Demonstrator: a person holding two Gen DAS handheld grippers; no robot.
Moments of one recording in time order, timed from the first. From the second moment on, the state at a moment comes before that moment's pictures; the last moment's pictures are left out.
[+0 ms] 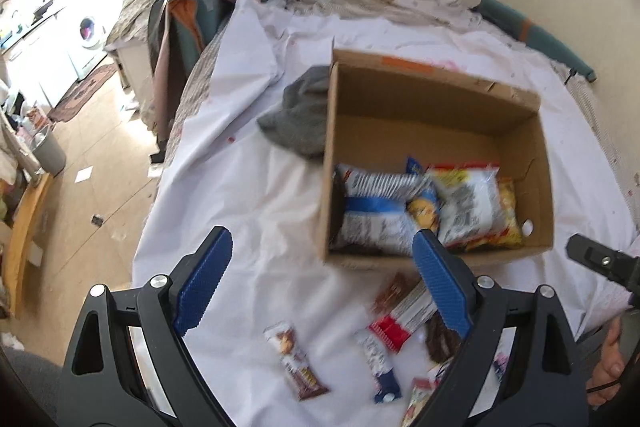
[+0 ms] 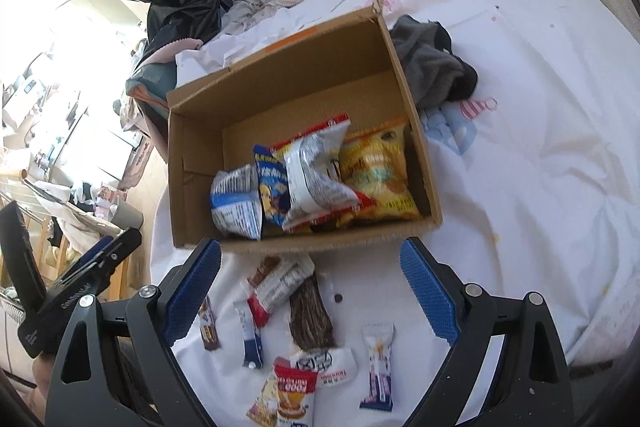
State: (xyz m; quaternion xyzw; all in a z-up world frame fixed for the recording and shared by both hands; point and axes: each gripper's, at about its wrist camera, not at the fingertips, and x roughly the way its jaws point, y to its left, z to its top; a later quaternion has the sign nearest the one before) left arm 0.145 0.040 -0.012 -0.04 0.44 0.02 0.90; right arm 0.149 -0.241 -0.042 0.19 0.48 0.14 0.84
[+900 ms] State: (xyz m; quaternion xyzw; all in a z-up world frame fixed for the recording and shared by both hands) left arm 0.125 0.057 -0.139 -0.11 0.65 0.09 0.75; right arm 0.117 -0.235 -0.151 0.16 0.68 0.08 0.72
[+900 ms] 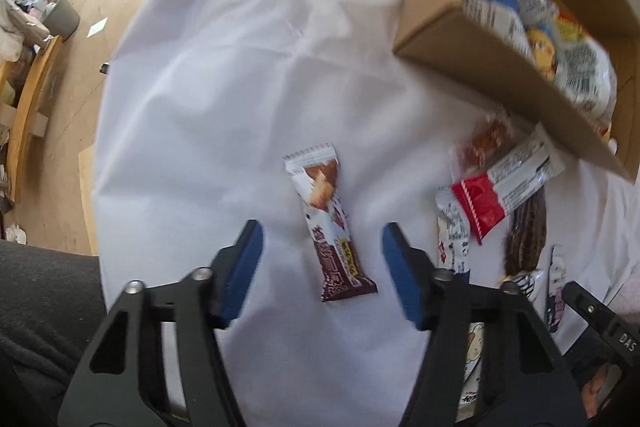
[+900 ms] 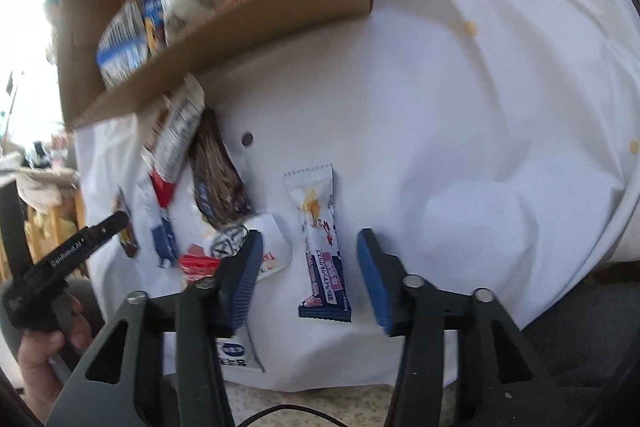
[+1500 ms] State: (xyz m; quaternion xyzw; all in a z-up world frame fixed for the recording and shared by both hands) left arm 0.114 0.046 -0.079 -0.11 0.57 0.06 0.81; right arm 0.105 -0.230 -0.110 0.16 0.61 0.15 0.77
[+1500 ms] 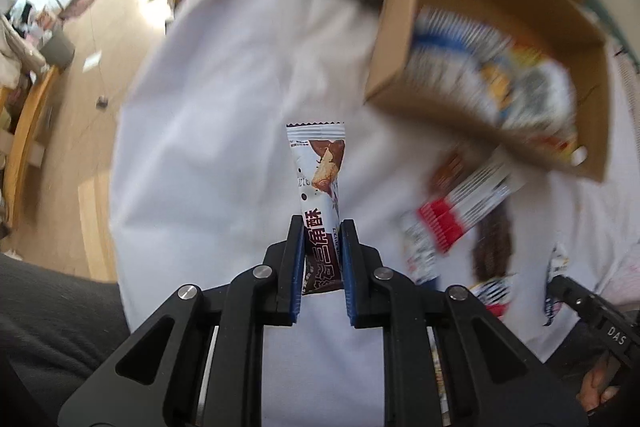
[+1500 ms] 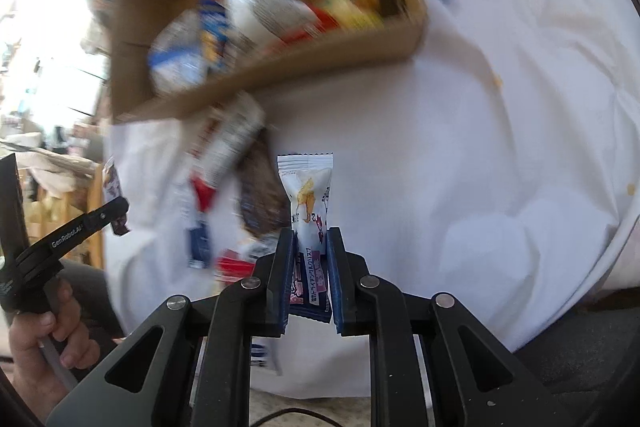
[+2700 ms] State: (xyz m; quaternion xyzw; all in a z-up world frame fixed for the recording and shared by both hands) left arm 0.227 0.003 -0.038 -0.06 0.51 -0.05 0.86; right arm 0.224 -0.253 -0.060 0.17 0.51 0.12 0.84
